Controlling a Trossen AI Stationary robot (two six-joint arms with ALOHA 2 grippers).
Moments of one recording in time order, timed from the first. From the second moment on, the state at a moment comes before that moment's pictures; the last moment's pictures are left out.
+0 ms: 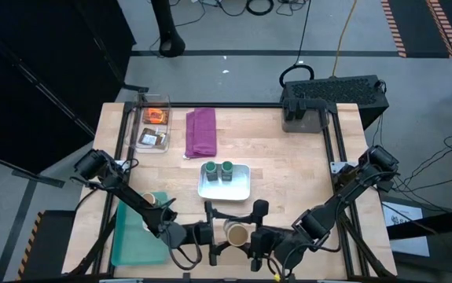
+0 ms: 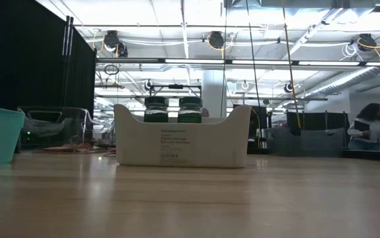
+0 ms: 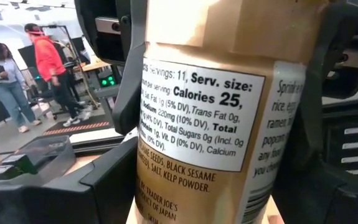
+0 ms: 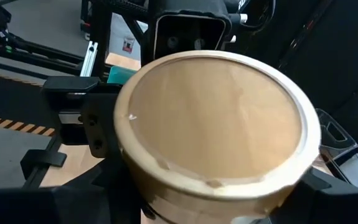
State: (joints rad) left arm -0.66 1.84 1.09 0.74 -0.73 0.18; right arm 0.73 1.73 1.38 -0.09 0.83 0.04
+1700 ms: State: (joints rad) left arm -0.52 1.84 1.14 0.71 -0.45 0.18; right arm 0.77 1.68 1.38 -0.78 0.72 0.60
